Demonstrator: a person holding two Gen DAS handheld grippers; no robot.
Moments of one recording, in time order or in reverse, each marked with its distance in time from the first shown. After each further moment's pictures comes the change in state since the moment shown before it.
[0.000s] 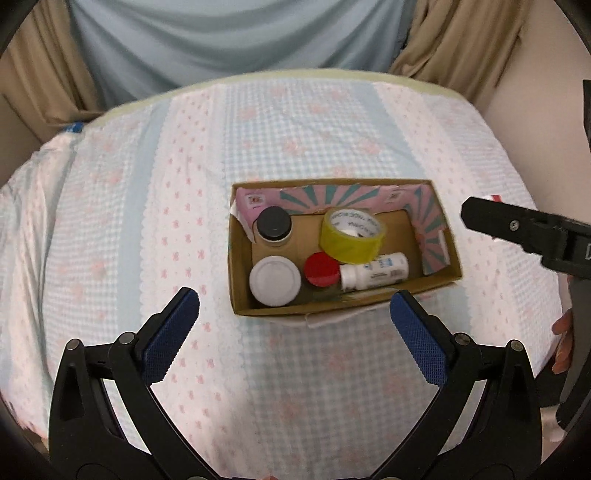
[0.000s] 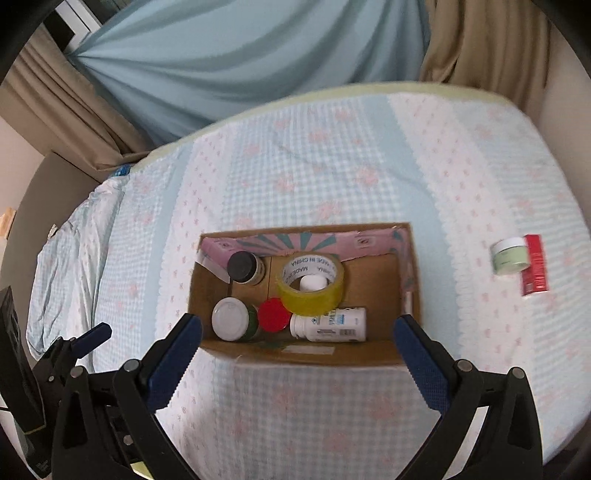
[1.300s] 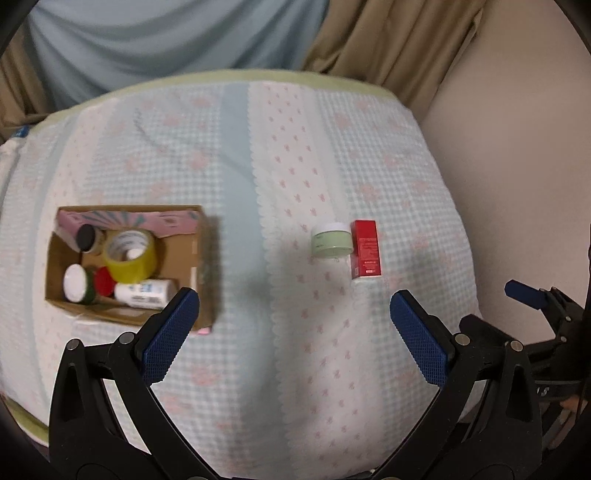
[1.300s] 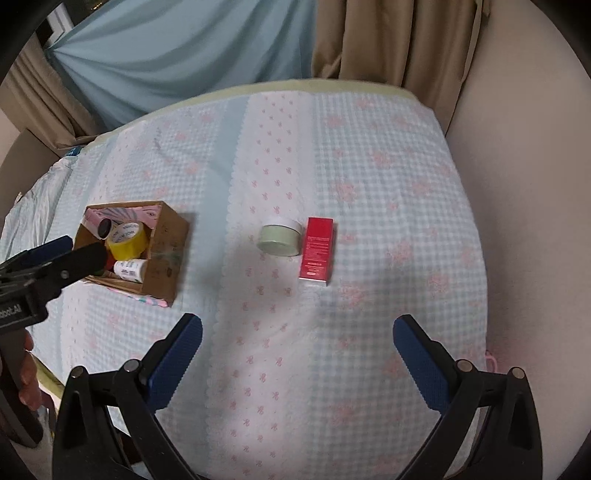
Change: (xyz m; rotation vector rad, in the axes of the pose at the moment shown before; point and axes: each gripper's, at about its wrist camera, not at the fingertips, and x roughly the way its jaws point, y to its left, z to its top) left arm 0.029 -0.342 0.077 -0.082 0.058 -0.108; right arm -0.111 -0.325 -0.009 -0.104 0.072 -0.157
